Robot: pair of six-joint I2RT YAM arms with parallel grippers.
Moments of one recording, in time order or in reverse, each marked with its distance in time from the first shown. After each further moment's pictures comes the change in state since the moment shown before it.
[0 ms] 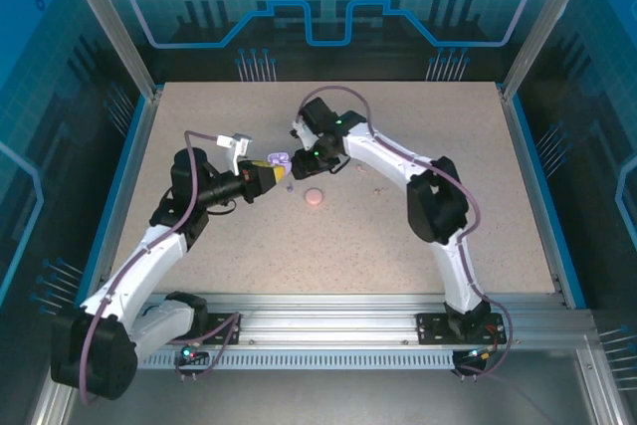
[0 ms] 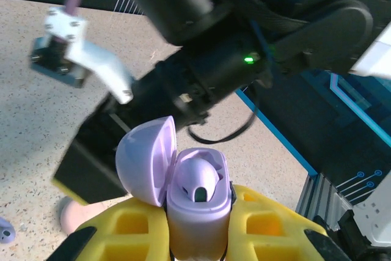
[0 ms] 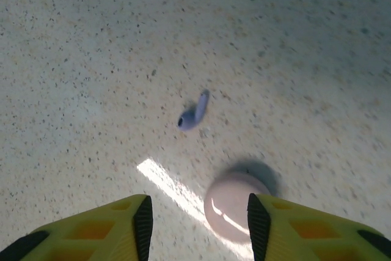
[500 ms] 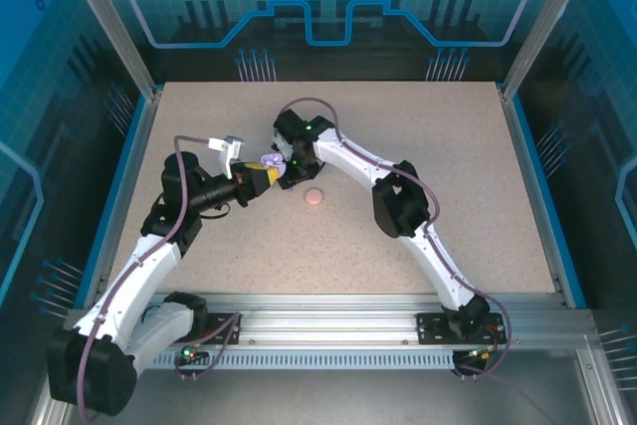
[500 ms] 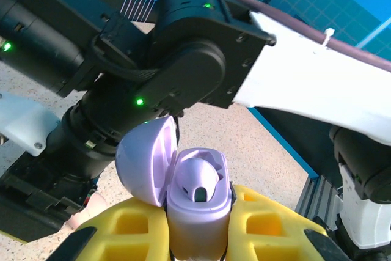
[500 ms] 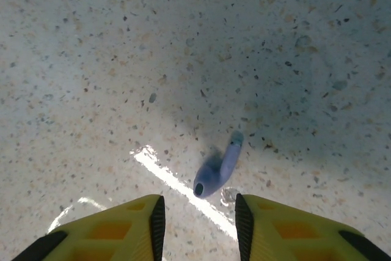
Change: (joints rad) left arm 0.022 -0.085 0.000 -0.071 0.000 0.009; right arm 0.065 0.320 0.380 -0.205 0.042 0.005
